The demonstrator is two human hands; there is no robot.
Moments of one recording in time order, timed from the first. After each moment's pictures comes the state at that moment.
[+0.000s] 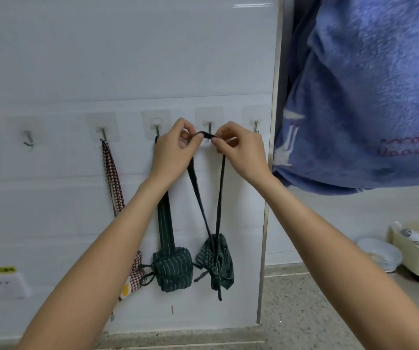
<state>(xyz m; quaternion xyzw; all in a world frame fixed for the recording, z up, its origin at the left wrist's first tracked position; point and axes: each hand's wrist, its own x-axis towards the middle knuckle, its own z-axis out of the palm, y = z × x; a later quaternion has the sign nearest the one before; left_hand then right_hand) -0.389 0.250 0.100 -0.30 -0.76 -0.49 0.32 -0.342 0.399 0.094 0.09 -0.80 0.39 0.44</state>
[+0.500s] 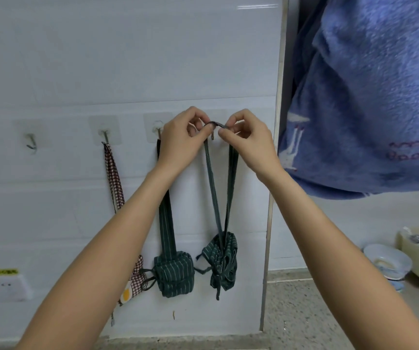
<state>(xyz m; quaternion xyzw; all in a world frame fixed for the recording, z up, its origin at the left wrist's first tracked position) -0.395 0.262 0.121 -0.35 -0.72 -0.49 0.34 -0.335 0.403 0.112 0.13 -0.74 0.52 0.40</state>
